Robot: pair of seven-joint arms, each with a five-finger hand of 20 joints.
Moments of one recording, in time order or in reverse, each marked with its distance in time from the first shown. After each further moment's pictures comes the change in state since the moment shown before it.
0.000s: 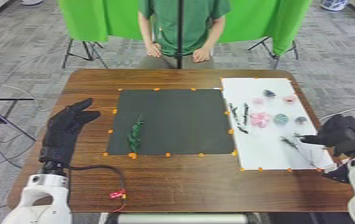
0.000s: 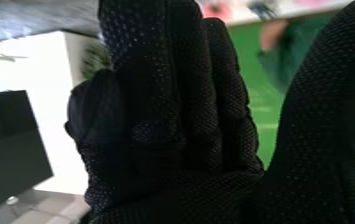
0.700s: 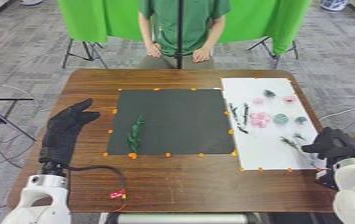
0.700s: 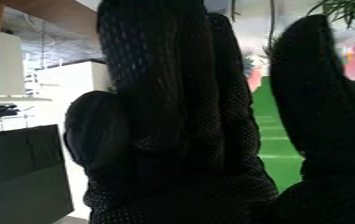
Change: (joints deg) left arm 0.4 0.0 -0.2 -0.3 0.1 0.1 -0.4; right arm 3.4 0.8 -4.6 9.1 0.1 1.4 3.2
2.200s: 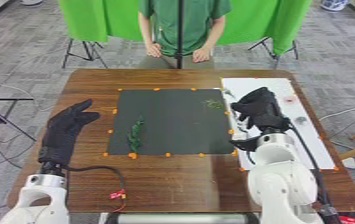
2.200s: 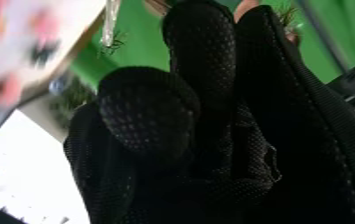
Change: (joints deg) left arm 0.3 0.4 -0.5 -0.5 0.2 0.1 -1.5; right arm 10.8 -26.0 -22.9 -7.7 0.4 13.1 -0.2
